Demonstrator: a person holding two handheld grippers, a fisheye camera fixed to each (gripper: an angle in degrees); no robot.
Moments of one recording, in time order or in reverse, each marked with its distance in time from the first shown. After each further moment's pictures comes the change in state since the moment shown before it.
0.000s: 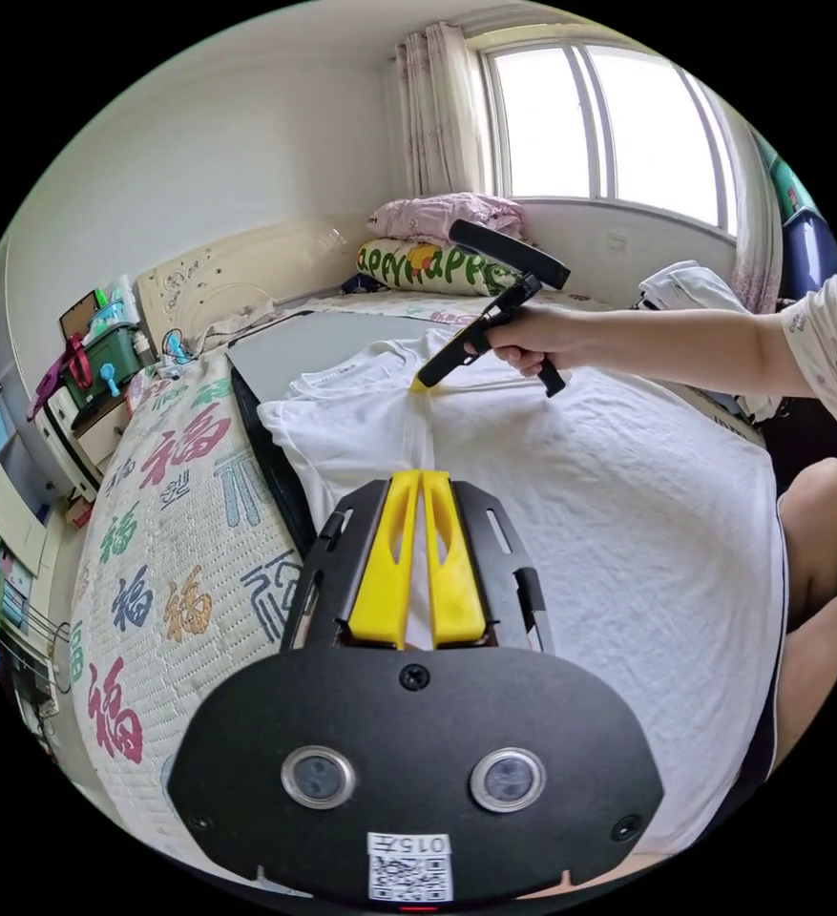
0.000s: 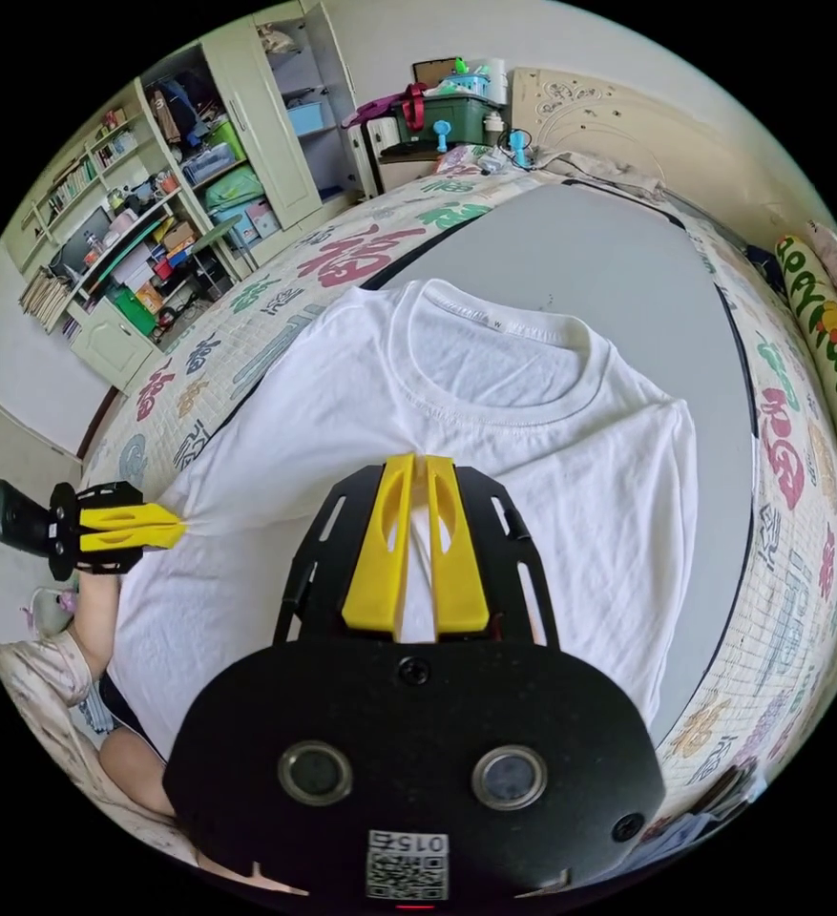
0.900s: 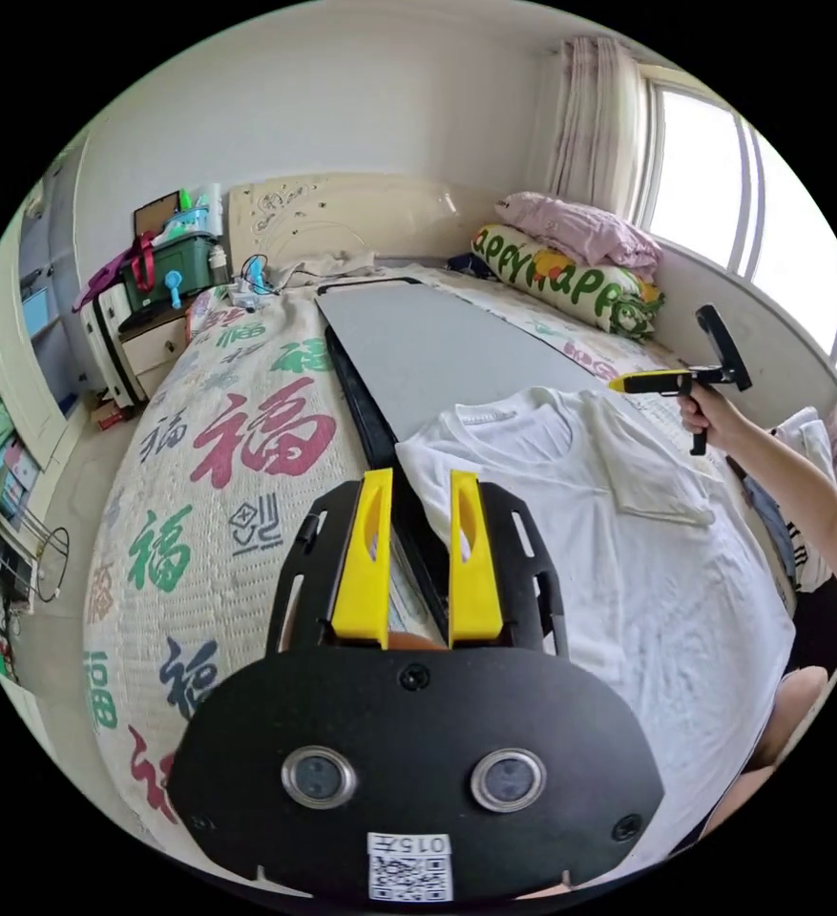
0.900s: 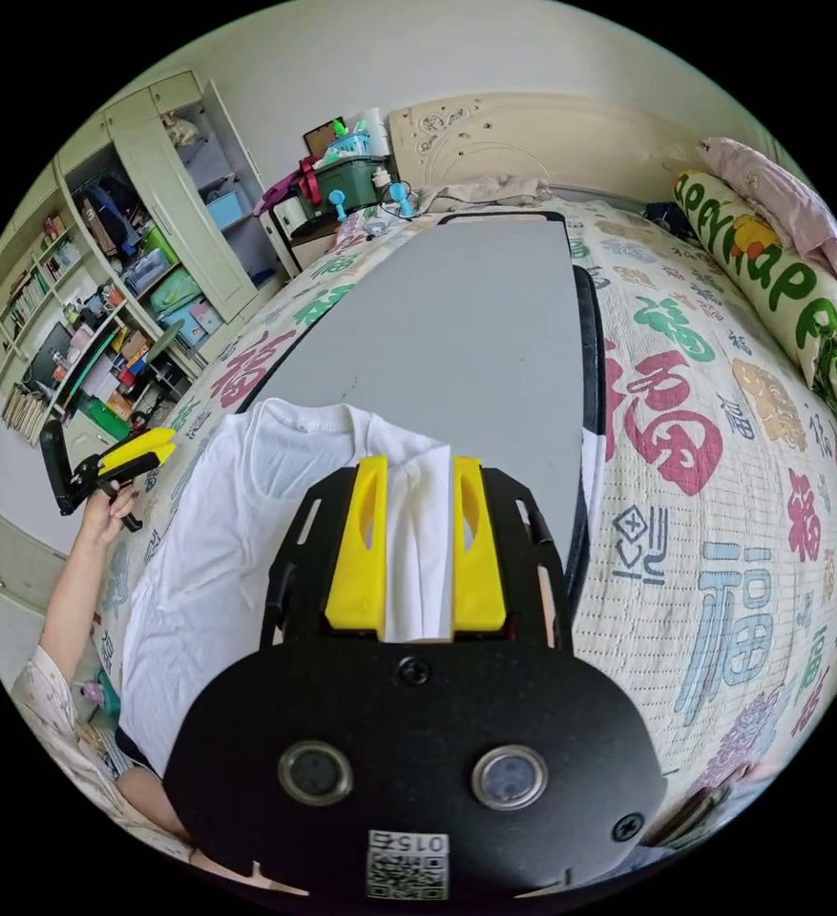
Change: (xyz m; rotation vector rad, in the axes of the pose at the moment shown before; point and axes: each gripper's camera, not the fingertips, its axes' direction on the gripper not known) left arm -0.275 -0.054 0.115 -0.090 -0.090 -0.315; right arm 0.172 -0.028 -0.168 0.179 0.035 0.235
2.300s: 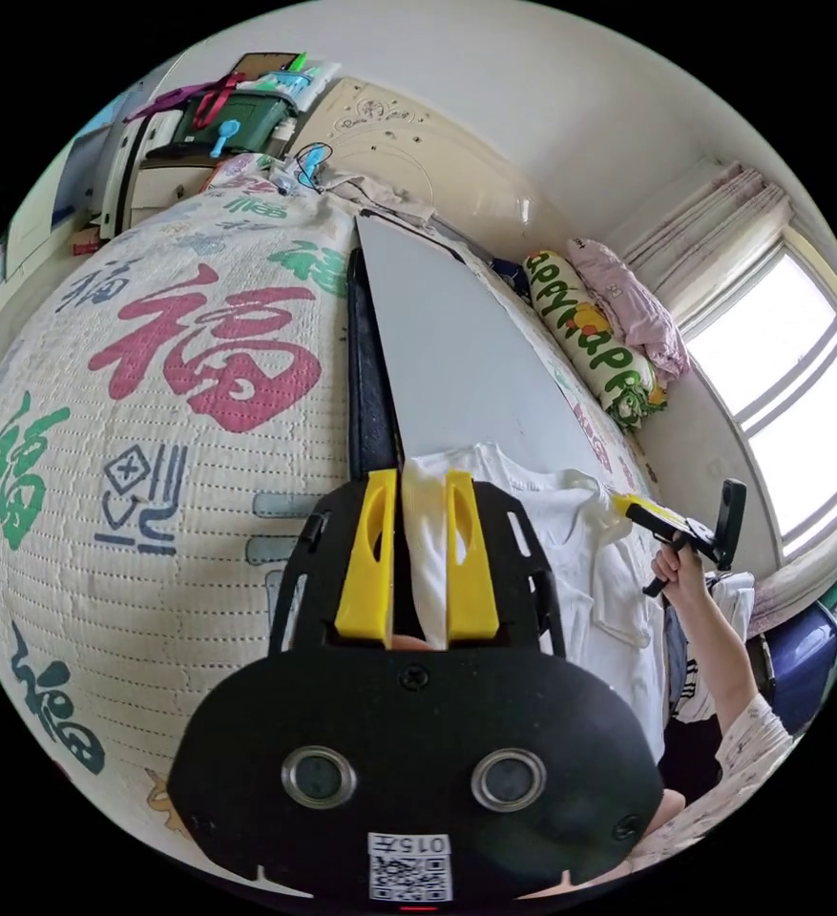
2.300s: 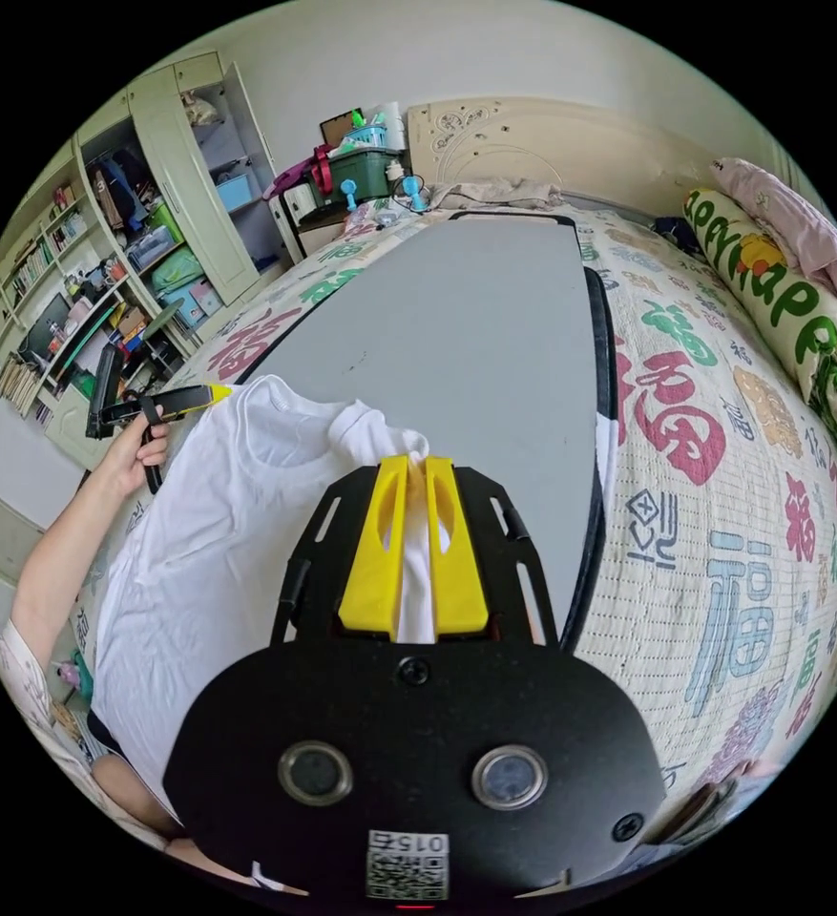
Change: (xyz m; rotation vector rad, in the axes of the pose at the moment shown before) left arm -0.122 0.065 0.138 -0.061 0.272 -0.406; right arm -0.015 0.247 -0.042 -0.004 0.033 -0.067
